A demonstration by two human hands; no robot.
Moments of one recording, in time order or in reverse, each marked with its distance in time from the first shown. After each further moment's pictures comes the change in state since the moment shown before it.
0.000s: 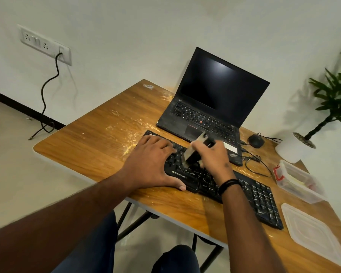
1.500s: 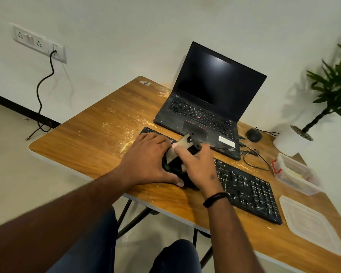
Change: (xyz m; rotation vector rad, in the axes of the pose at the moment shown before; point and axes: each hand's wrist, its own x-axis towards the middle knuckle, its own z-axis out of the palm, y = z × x) left_hand -0.001 0.000 0.001 -0.058 0.000 0.003; right_hand -0.041 -0.001 0.025 0.112 -0.058 -0.166
